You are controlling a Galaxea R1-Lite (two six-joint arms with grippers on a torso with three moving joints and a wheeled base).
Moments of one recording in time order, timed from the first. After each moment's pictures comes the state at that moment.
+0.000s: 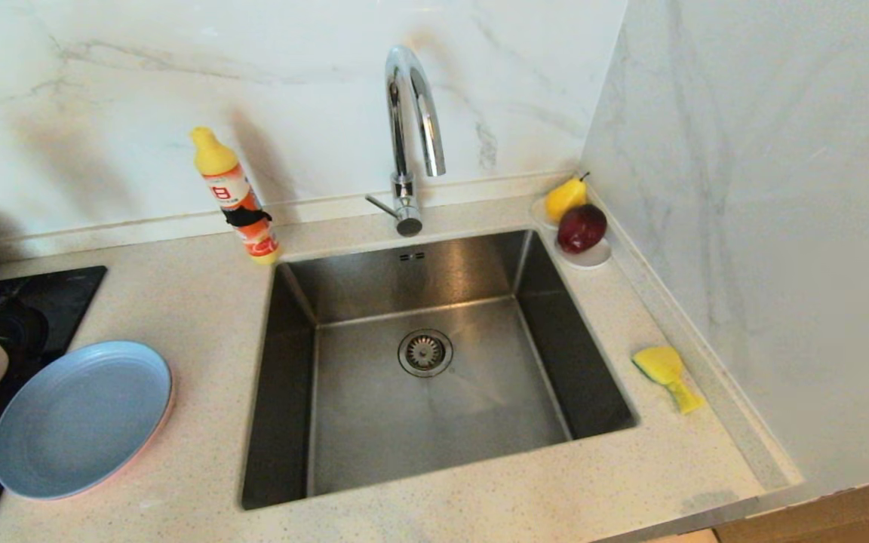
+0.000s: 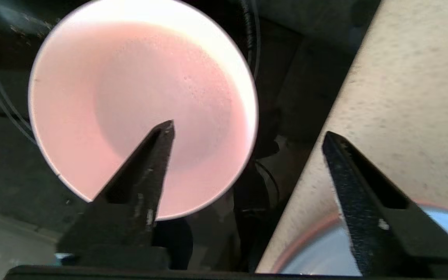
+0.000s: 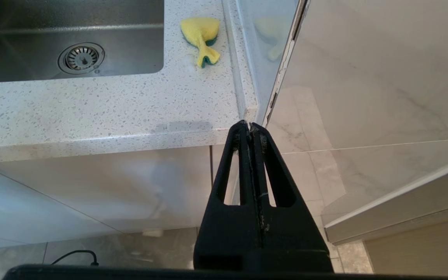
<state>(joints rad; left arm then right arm) 0.80 2.11 -1.74 0.42 -0.34 0.09 0.01 0.00 0.00 0.00 0.01 -0.01</state>
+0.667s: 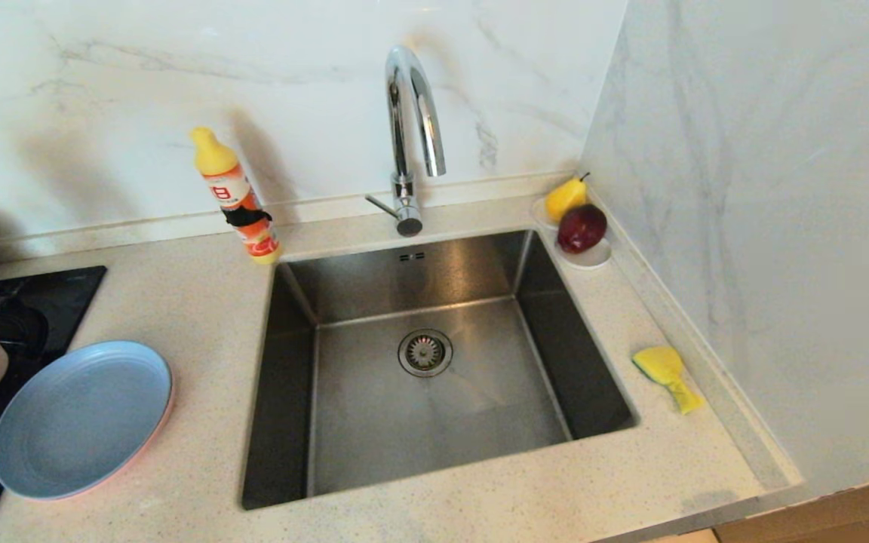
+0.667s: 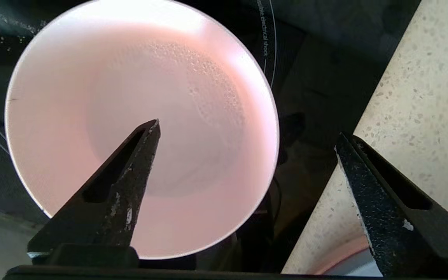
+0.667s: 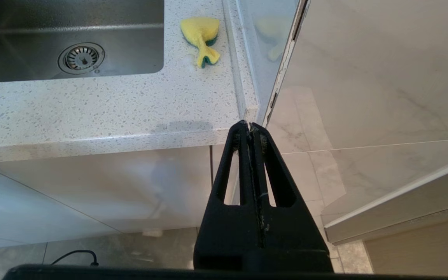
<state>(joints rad) 0.79 2.19 -1.79 0.42 -0.34 0.09 0.01 0.00 0.00 0.00 0.01 -0.01</state>
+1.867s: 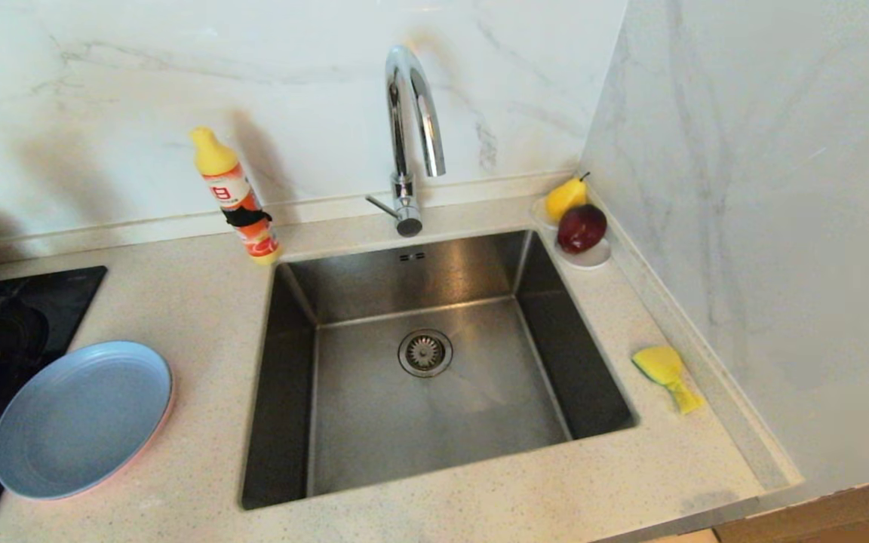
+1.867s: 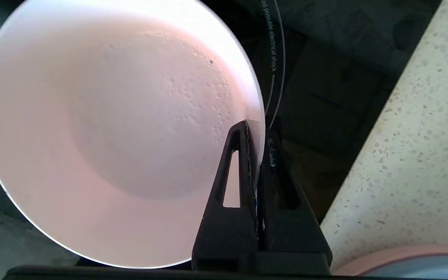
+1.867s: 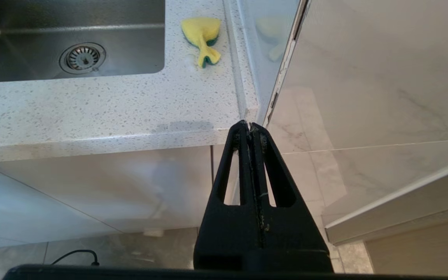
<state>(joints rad) 0.79 2.22 -1.84 0.42 -0.34 0.07 0.01 0.00 0.00 0.00 0.01 -0.01</state>
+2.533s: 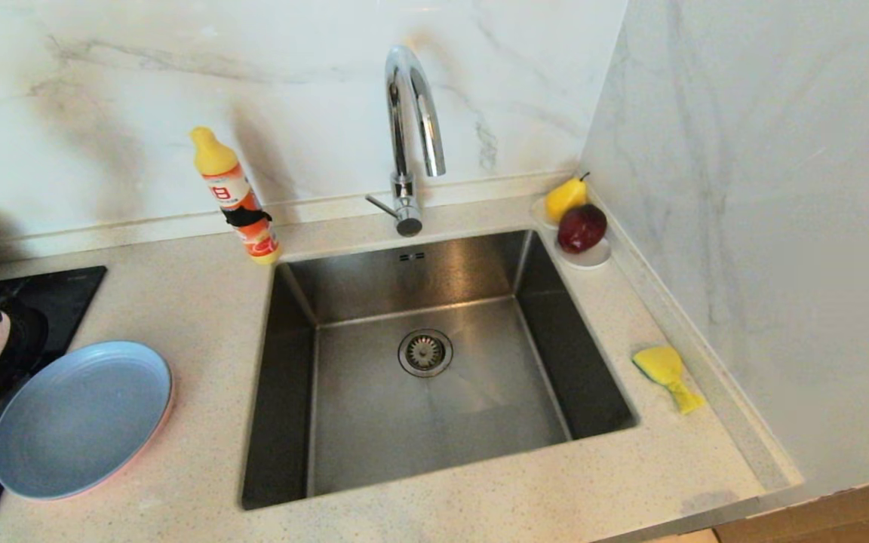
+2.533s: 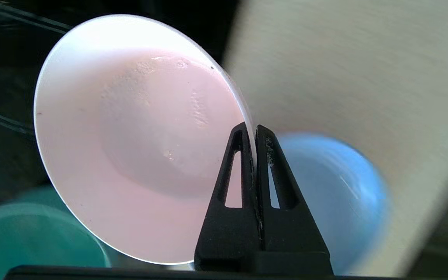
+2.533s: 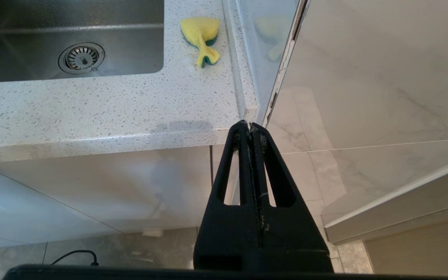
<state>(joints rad) 0.70 1.96 -1.80 0.67 -0.38 0.08 0.01 0.00 0.00 0.00 0.01 -0.01</state>
